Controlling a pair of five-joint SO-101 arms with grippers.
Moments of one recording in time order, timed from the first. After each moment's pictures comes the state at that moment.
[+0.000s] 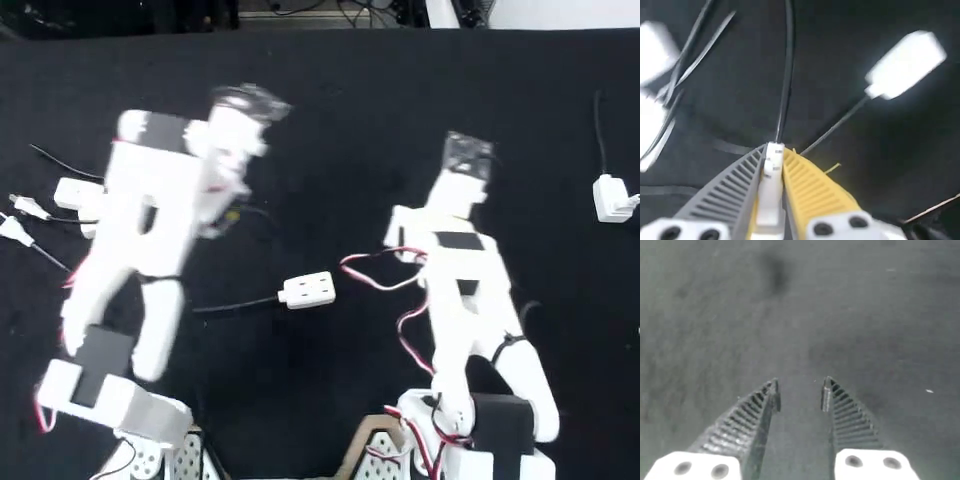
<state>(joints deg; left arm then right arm) 7.7 -1.3 -8.3 97.2 -26.4 3.7 -18.2 53.2 33.3 -13.4</state>
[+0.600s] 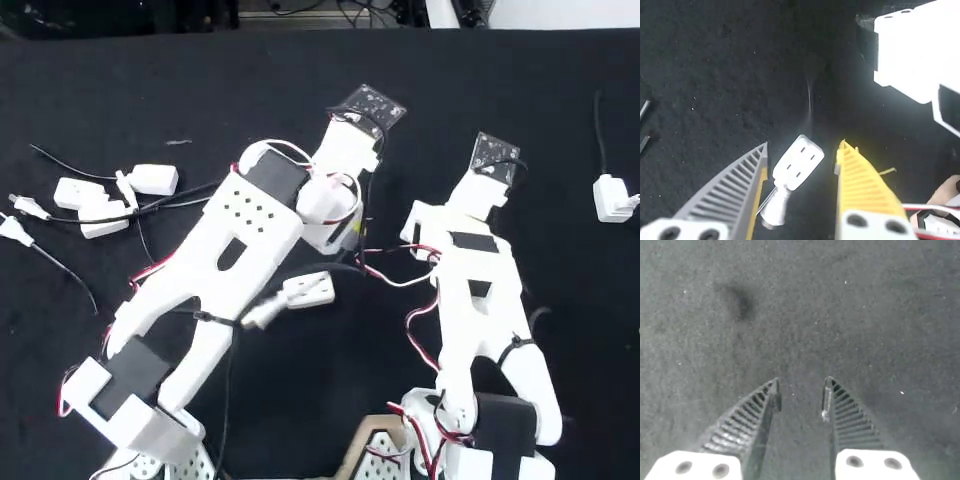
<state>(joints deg) 30.5 -1.3 -8.3 80.1 -5.7 7.9 -18.2 53.2 31.4 -15.4</state>
